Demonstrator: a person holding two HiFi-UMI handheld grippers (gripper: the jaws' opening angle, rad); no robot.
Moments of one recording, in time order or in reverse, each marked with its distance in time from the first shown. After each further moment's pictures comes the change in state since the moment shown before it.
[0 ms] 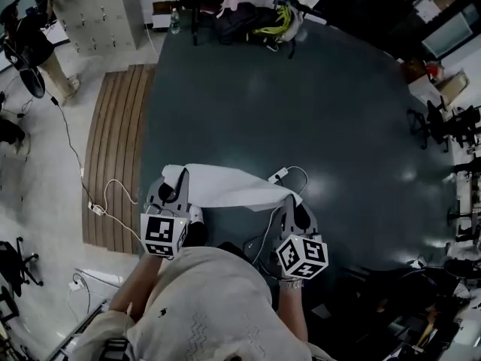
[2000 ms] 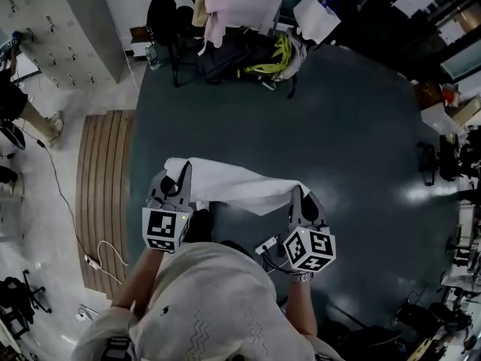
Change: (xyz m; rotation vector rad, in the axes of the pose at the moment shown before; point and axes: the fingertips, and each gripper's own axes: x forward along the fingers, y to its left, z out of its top) left arm 0.618 0.154 0.184 0.039 -0.005 -0.004; right arm 0.581 -0.159 0.302 -0.063 0.006 0.017
